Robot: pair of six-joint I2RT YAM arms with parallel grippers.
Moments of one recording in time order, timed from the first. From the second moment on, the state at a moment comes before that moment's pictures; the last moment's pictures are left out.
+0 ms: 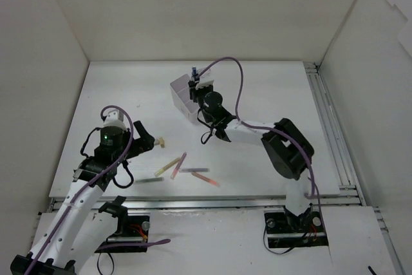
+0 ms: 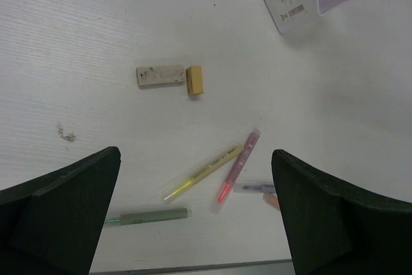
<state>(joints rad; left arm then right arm) -0.27 0.73 0.68 -0.54 -0.06 -0.57 0.75 1.91 1.18 0.82 0.41 -0.07</state>
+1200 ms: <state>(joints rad) -0.27 0.80 0.68 -0.53 -0.11 -0.54 0.66 2.26 1.51 0.98 0.21 0.10</state>
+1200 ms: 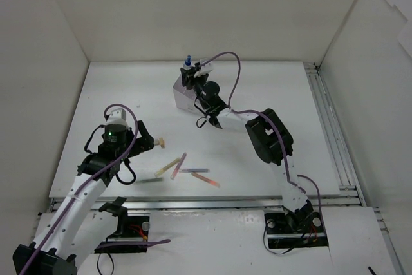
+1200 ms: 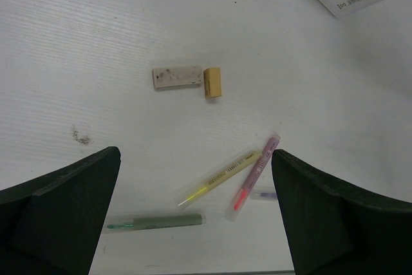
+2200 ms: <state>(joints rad) -0.27 0.83 0.68 -0.53 -0.11 -0.53 0.69 2.33 1.52 1.00 0.26 0.11</state>
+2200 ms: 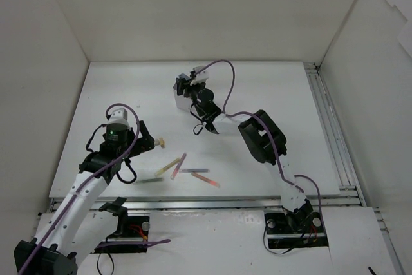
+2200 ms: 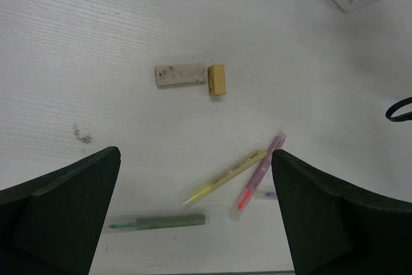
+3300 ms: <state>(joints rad) -0.27 0.68 0.64 -0.62 -0.09 -0.63 0.82 1.38 0.92 -0.04 0.10 0.23</state>
